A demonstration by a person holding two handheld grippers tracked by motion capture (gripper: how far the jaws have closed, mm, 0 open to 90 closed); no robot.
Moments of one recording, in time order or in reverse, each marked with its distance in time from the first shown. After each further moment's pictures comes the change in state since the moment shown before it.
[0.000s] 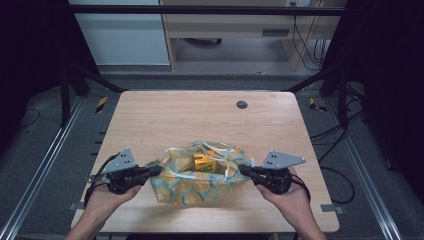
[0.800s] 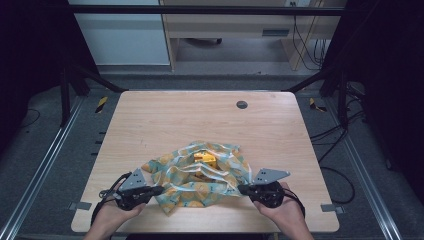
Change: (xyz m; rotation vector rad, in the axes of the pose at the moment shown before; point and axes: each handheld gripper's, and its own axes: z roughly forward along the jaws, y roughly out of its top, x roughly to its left) left arm -0.006 -0.059 0.029 0.160 0.014 0.008; right arm 0.006 -0.059 0.029 0.202 0.025 0.029
